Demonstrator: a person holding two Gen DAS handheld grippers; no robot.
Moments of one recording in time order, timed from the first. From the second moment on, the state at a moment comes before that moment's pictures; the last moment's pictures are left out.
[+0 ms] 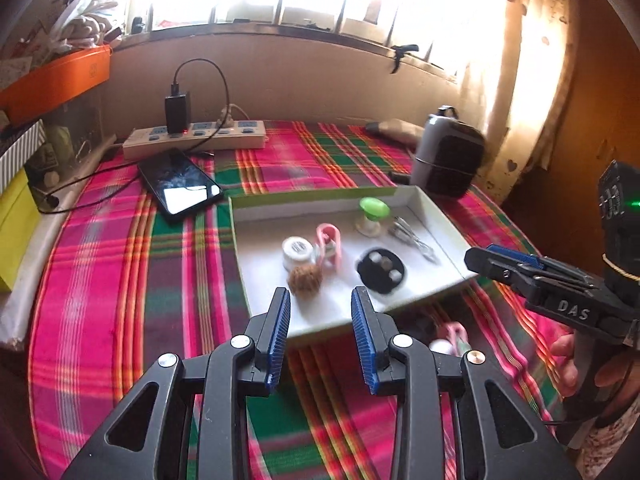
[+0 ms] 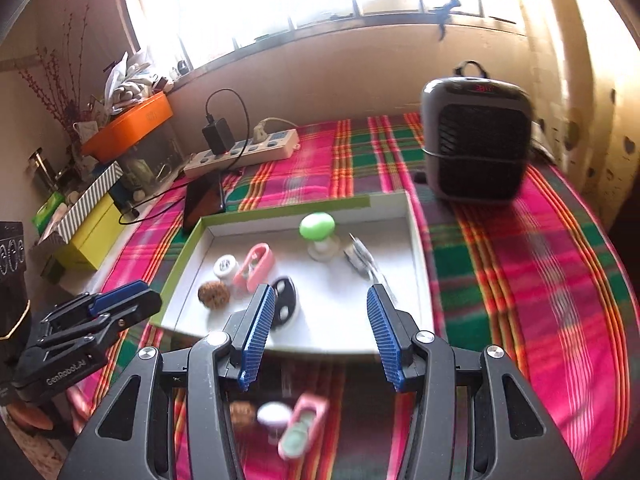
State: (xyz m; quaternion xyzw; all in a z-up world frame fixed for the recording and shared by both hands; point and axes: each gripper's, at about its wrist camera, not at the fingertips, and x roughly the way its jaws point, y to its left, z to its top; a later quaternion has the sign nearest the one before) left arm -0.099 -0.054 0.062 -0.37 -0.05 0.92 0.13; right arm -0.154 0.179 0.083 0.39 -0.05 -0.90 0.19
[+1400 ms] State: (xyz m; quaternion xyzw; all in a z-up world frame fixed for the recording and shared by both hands) left arm -0.053 -0.027 0.034 -0.41 -0.06 0.89 0.18; right arm -0.116 0.180 0.028 0.43 0.01 -0.89 0.15
